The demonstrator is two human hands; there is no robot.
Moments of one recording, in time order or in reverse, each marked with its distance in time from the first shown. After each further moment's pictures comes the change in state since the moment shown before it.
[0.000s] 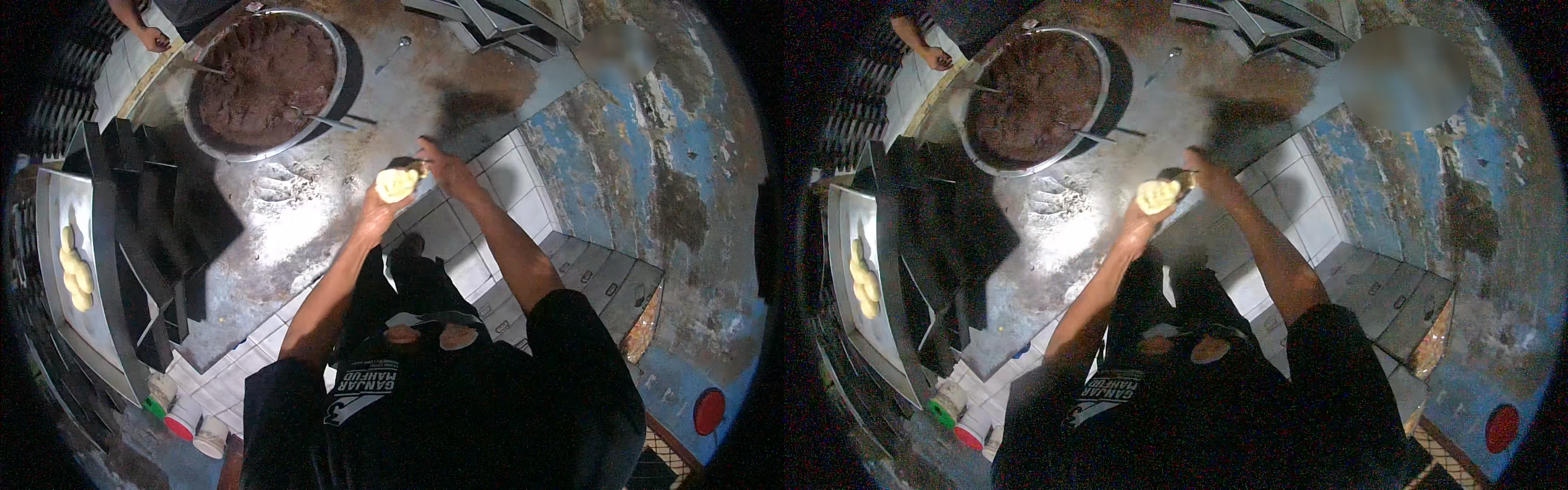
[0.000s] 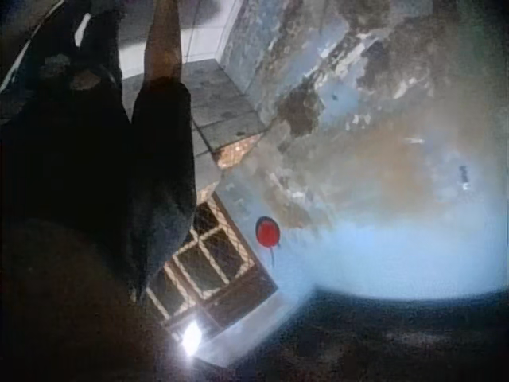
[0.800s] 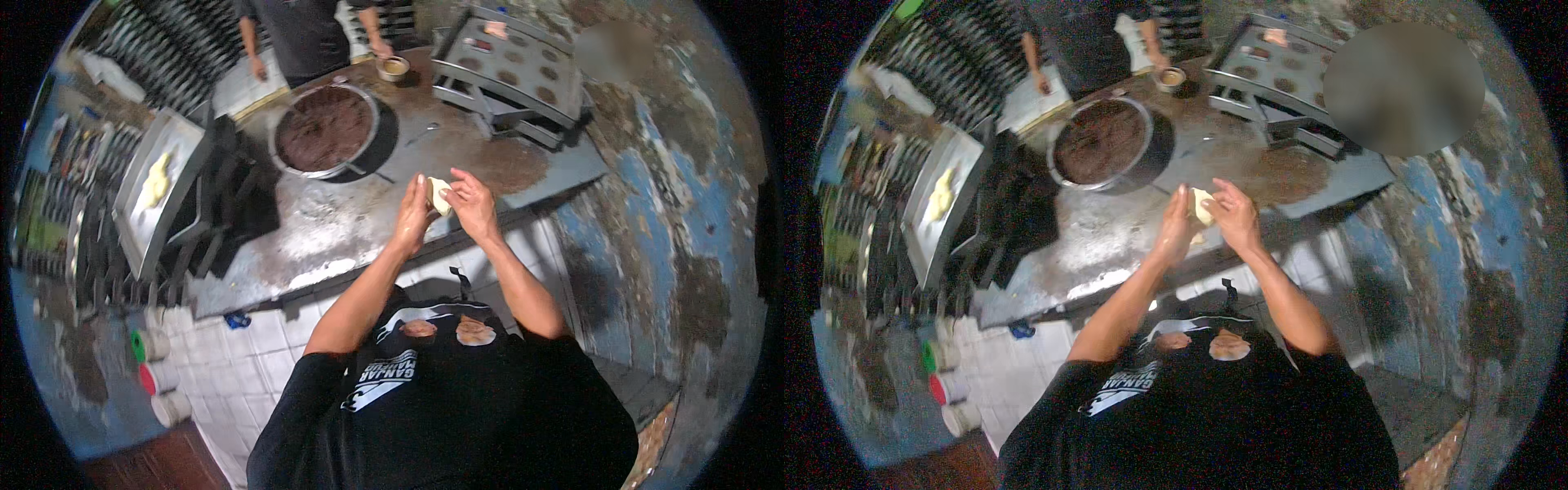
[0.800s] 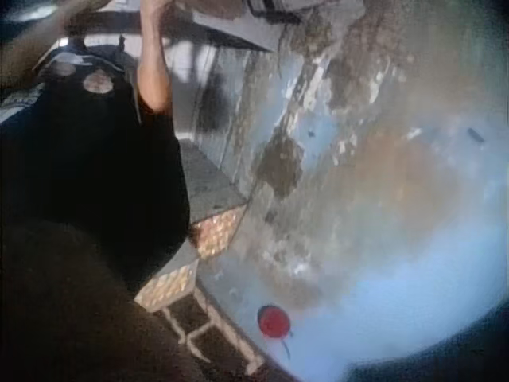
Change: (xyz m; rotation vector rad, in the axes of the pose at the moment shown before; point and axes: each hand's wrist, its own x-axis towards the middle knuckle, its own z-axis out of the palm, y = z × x) left_hand 0.006 0.064 0.176 -0.182 0.215 0.317; right_hand -0.010 -0.085 -0.201 0.874 0.078 0.144
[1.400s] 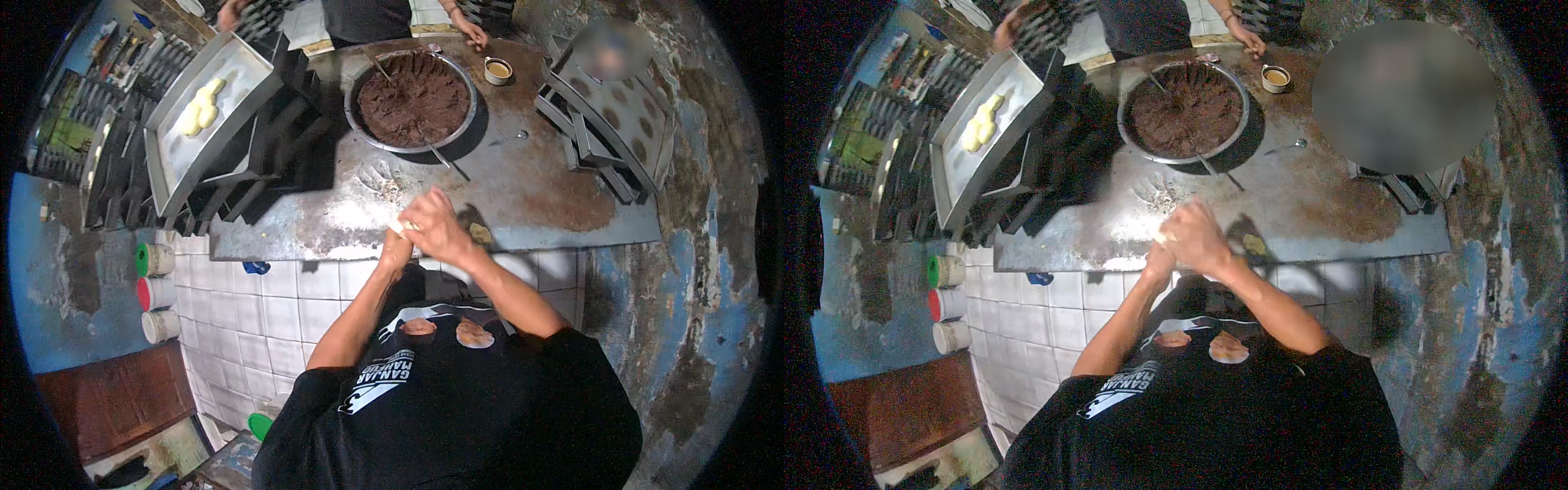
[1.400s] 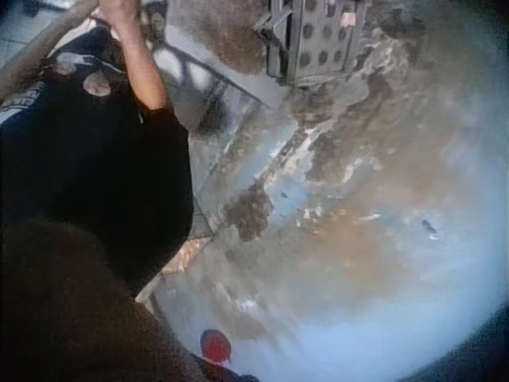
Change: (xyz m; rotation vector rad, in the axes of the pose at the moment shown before) left_hand -0.055 -0.013 -0.195 0.199 0.426 0.083; right_hand 0.030 0.003 0.188 -0.529 -0.546 -0.898
